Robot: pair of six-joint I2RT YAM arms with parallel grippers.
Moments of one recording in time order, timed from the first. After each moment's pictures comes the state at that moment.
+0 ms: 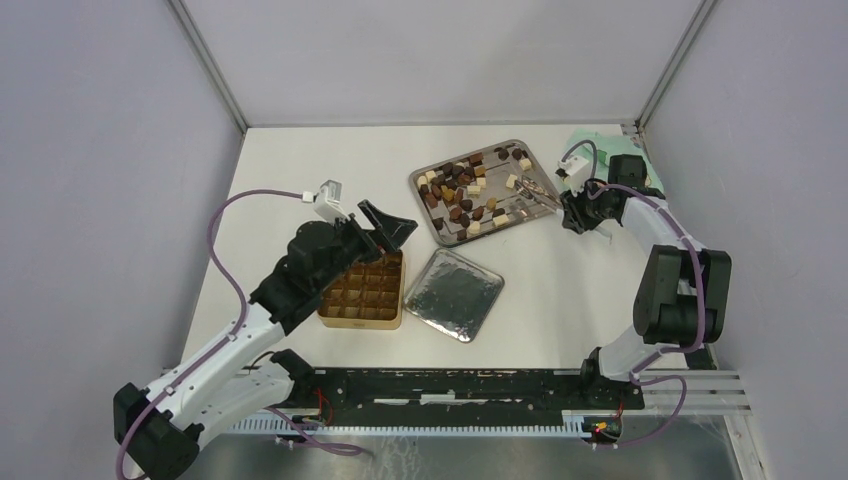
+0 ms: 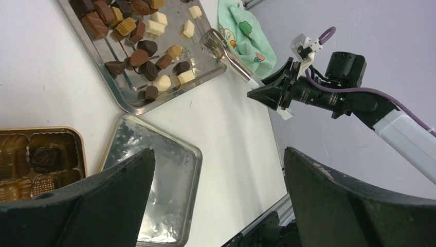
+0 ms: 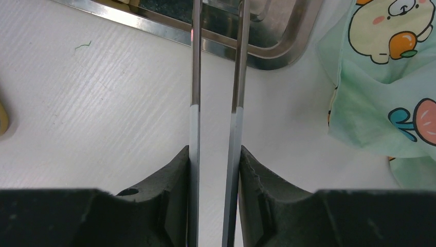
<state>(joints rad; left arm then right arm) -0.64 0.85 0.68 -0.03 -0.03 -0.90 -0.13 1.60 1.08 -0.48 -0.47 -0.70</state>
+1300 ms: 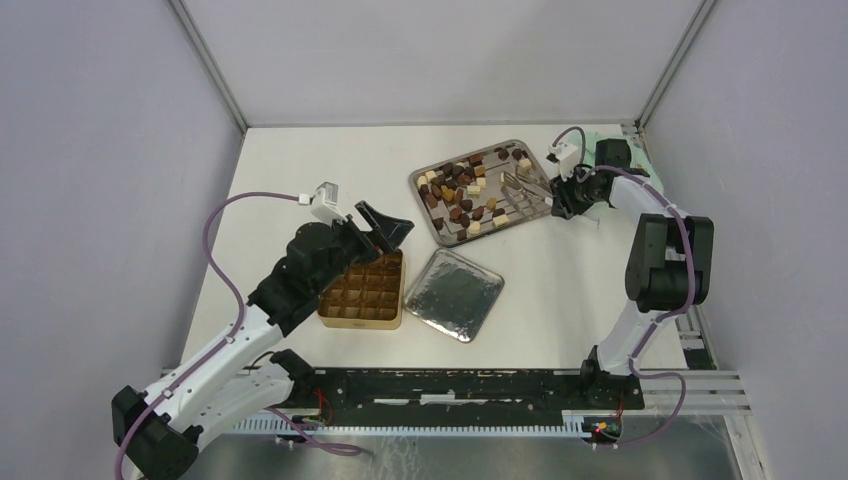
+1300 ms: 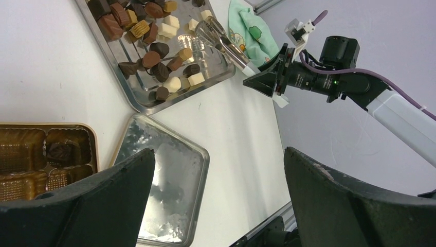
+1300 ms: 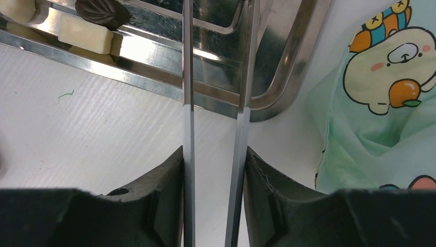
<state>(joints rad) -0.64 0.82 0.68 -0.07 -0.08 -0.90 -0.09 1.81 1.26 -0.48 -0.47 -0.64</state>
